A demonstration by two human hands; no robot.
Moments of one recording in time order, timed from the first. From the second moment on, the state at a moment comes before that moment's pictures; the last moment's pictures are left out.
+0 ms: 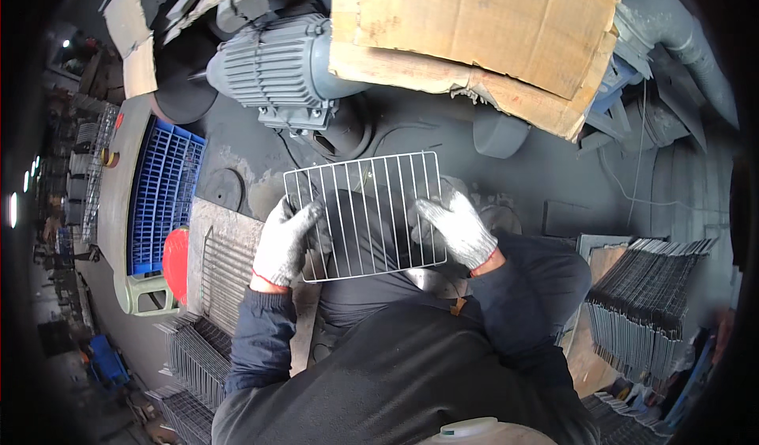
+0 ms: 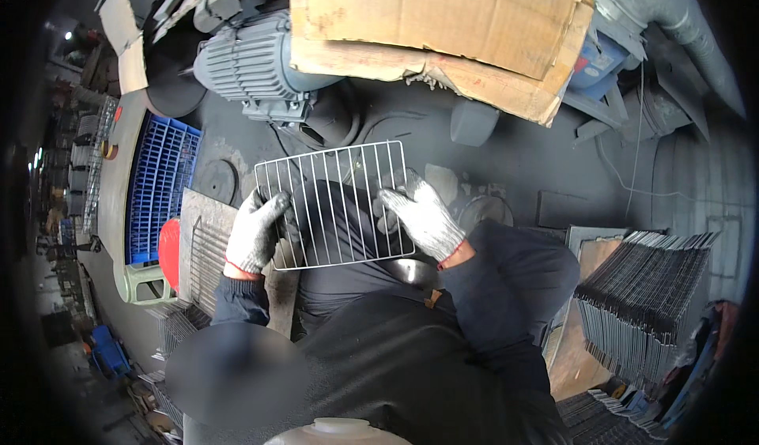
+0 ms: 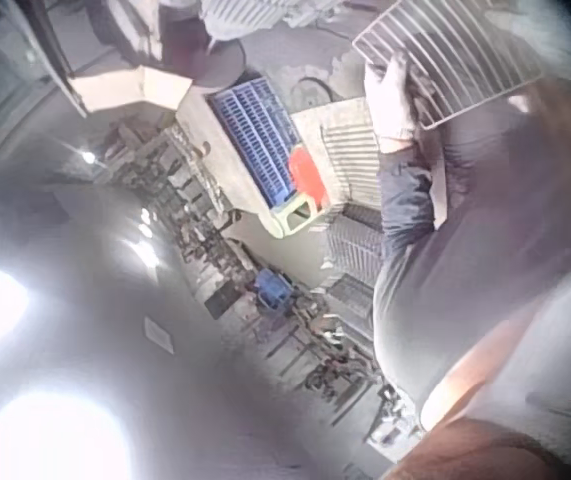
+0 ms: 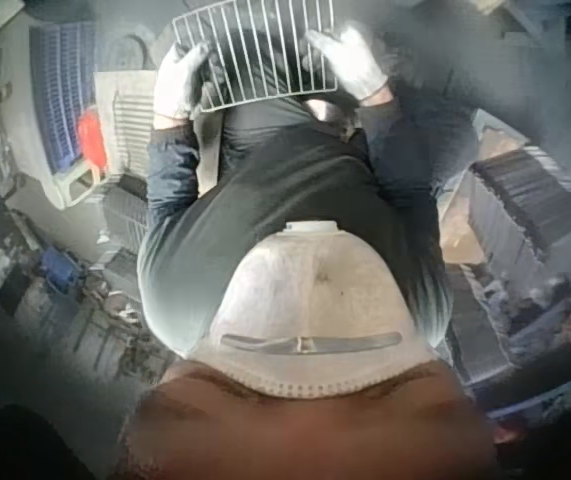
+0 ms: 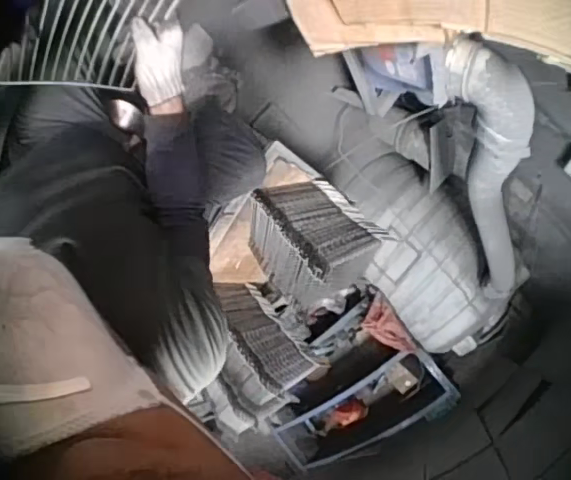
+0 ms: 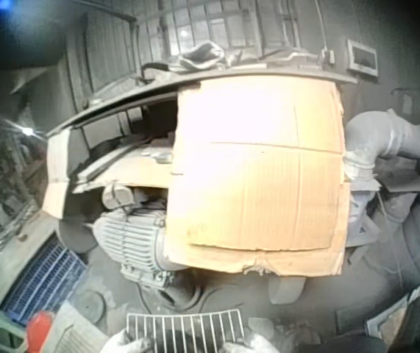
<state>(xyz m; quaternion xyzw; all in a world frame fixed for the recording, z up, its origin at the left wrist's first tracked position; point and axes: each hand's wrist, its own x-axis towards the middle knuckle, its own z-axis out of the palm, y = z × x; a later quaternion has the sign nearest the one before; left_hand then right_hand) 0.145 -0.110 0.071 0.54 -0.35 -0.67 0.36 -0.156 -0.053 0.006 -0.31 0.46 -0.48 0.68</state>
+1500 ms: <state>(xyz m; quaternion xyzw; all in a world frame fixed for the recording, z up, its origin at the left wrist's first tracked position) 0.024 -0.182 -0.127 0.49 -0.65 -0.54 0.19 -0.274 -0.074 -0.127 -0.38 0.60 -0.58 0.40</state>
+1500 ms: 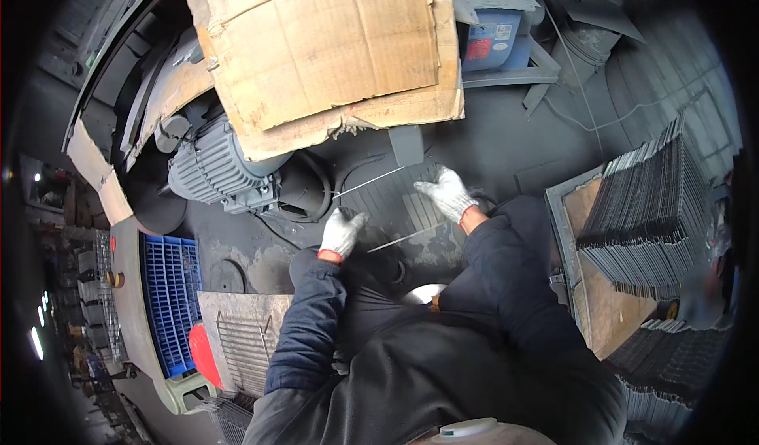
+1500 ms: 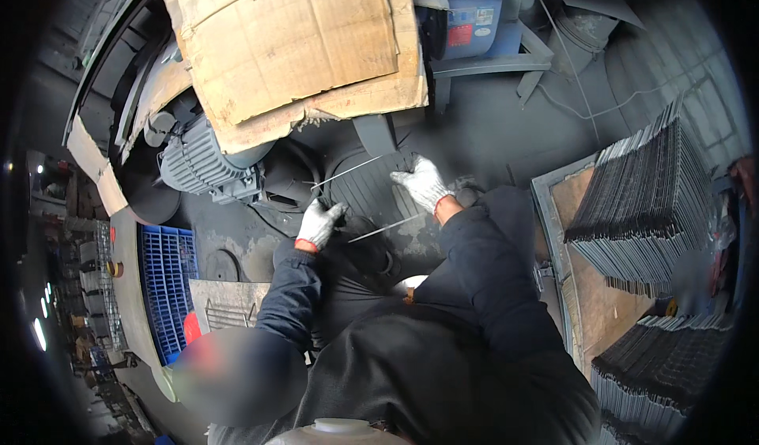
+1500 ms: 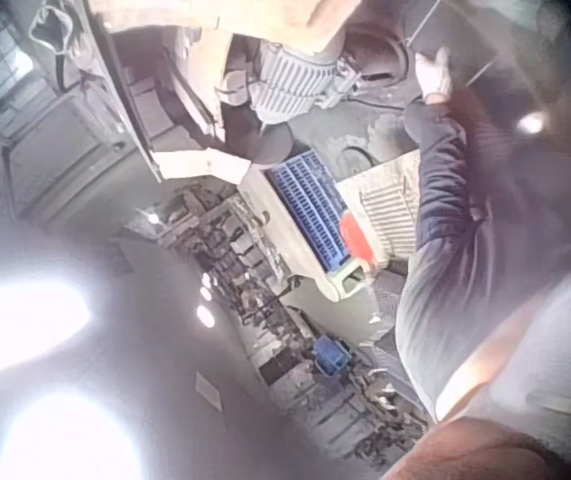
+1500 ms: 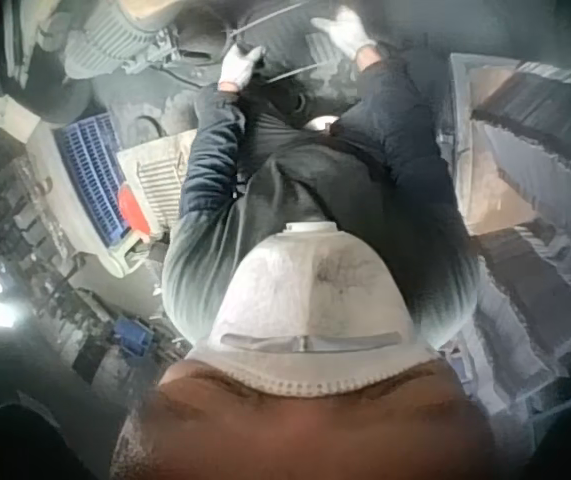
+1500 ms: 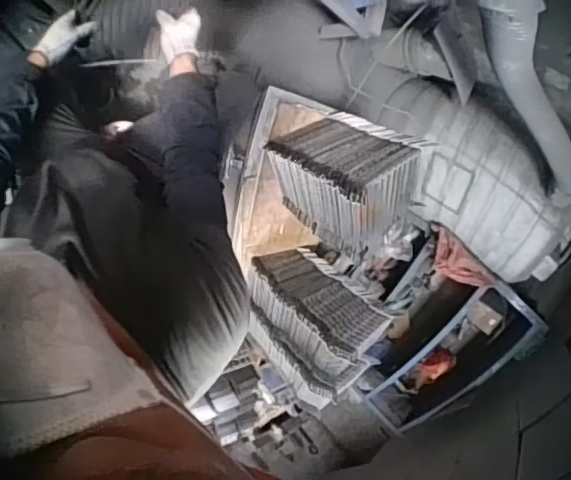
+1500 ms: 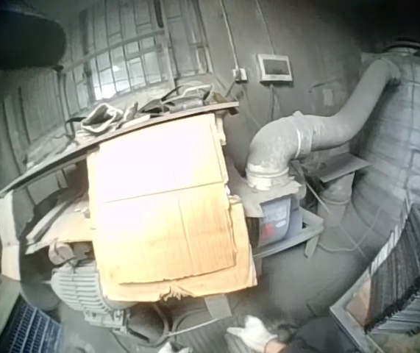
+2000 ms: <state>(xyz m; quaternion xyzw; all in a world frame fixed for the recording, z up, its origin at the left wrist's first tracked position) -0.087 -0.153 -0.003 0.32 -0.32 -0.89 0.05 -0.353 0.049 0.057 -0.15 0.59 -0.63 0.48</state>
